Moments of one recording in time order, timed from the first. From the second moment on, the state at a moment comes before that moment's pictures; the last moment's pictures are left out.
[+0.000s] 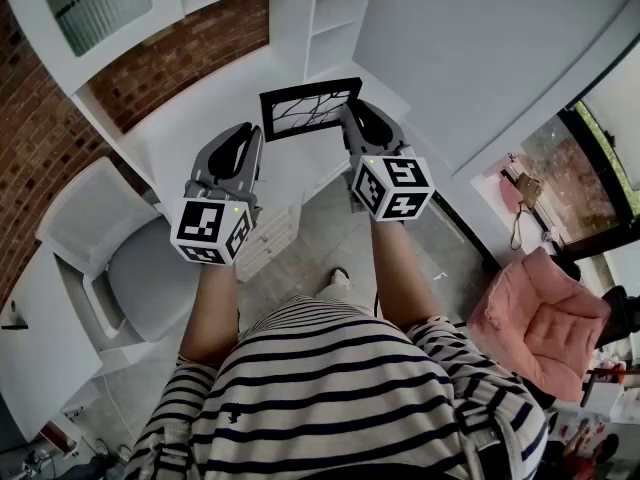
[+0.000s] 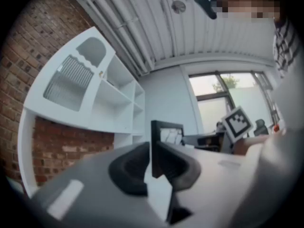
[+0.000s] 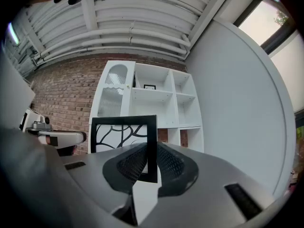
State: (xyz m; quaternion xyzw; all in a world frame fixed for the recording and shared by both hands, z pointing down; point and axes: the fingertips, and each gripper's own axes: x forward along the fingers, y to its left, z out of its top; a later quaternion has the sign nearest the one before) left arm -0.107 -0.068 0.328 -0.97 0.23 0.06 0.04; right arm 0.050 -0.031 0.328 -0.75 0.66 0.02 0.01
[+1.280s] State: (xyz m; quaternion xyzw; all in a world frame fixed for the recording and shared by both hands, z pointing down) left arm -0.047 -0.105 0.327 -0.97 0.25 0.03 0.05; right arm 0.082 -0.070 0.327 -0.71 0.70 0.00 0.03
